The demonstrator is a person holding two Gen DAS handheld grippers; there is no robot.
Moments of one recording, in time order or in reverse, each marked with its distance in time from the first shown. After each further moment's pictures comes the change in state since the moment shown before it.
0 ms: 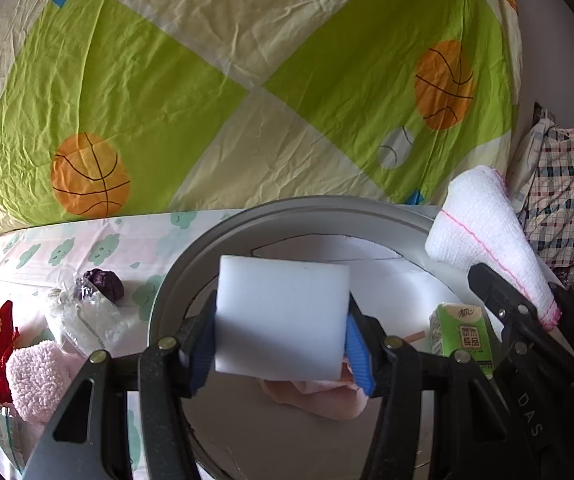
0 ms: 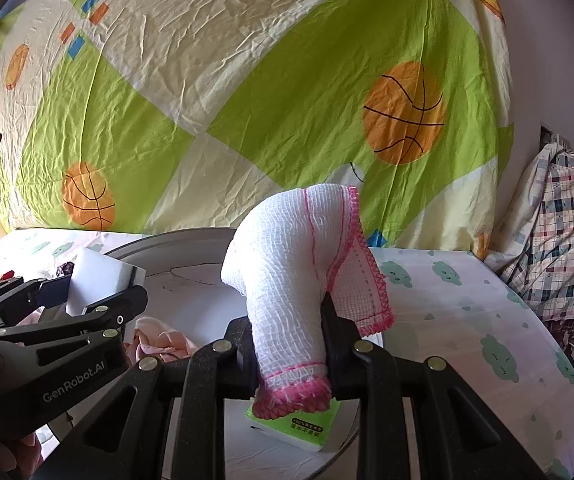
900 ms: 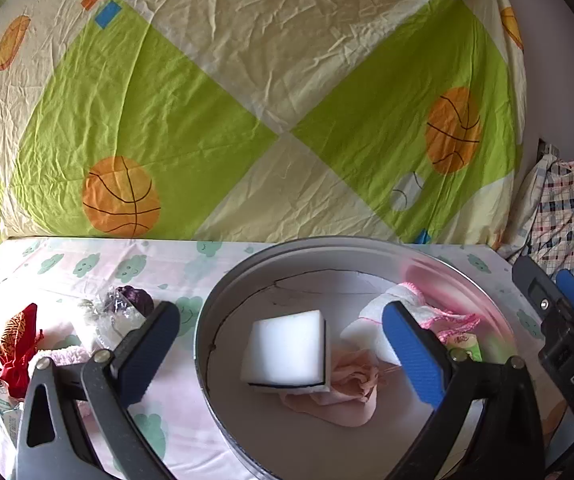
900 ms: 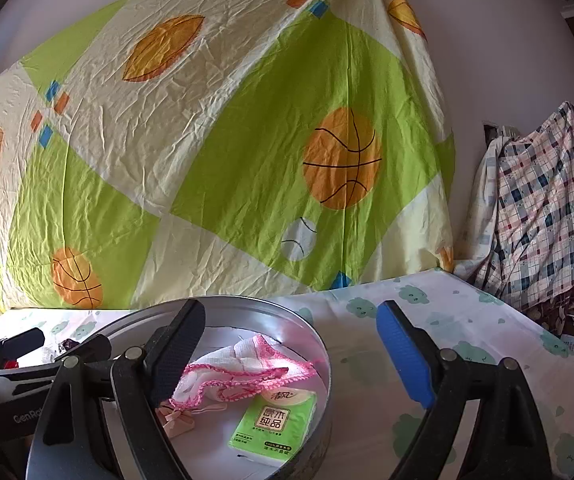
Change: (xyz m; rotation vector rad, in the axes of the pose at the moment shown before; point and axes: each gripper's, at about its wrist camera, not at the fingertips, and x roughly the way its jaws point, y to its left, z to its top) left arm -0.030 0.014 0.002 -0.056 -0.134 0.036; right arm -0.036 -0.032 0.003 0.200 -0.212 -0.070
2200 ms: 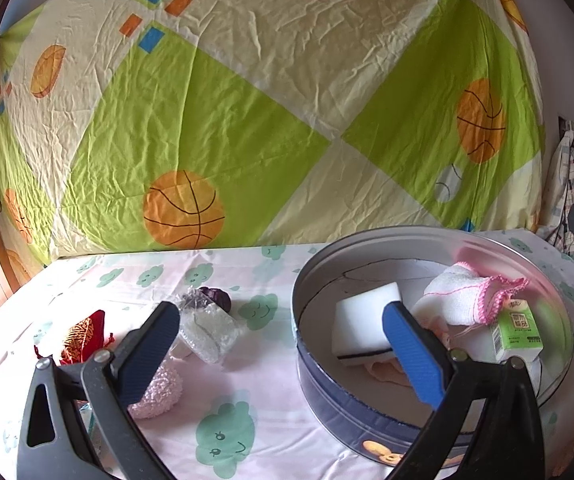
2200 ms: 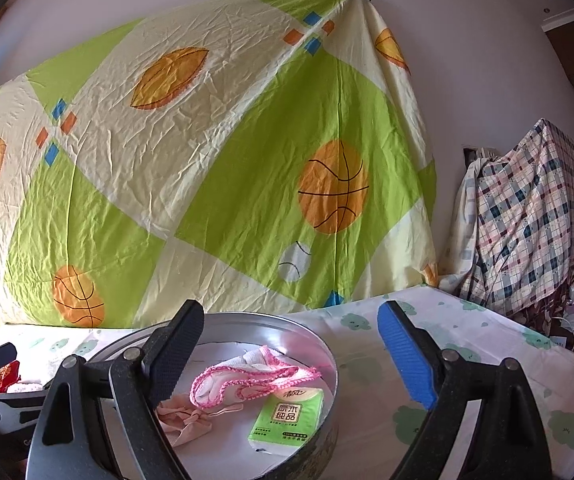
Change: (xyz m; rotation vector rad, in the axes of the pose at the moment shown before) left arm -0.027 0.031 -0.022 0.077 -0.073 0.169; right arm -0.035 0.020 -0.008 0.004 -0.104 -0.051
